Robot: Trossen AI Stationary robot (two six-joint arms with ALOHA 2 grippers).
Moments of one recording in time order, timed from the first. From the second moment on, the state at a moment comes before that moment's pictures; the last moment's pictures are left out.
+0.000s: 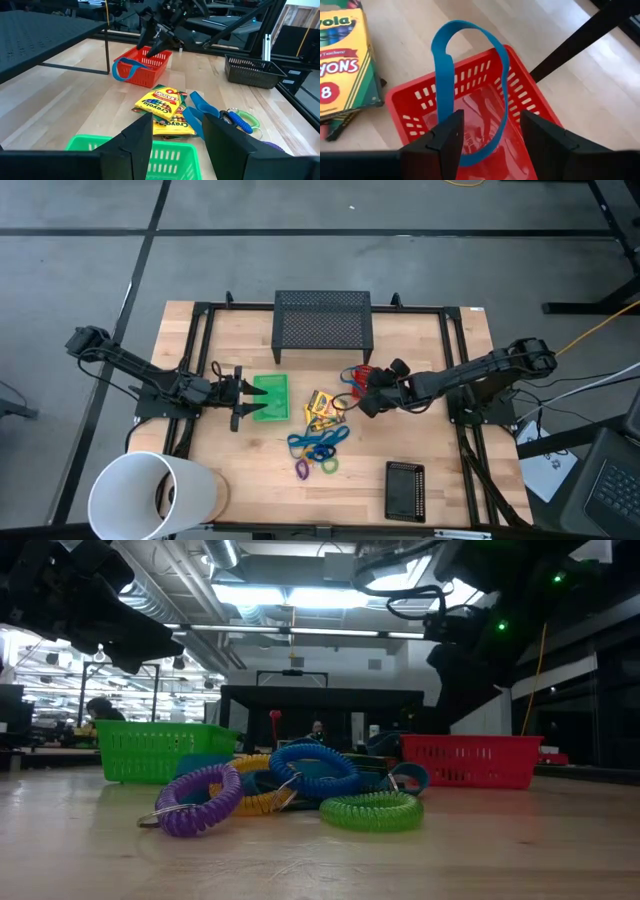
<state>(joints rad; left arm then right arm) -0.34 0.66 0.10 0.40 -0.41 -0.20 0.19 1.50 0.80 -0.49 0.60 0.69</state>
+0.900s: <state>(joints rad) -0.34 0.66 0.10 0.39 -0.41 -0.20 0.09 1.63 0.80 -0.46 0.56 0.70</state>
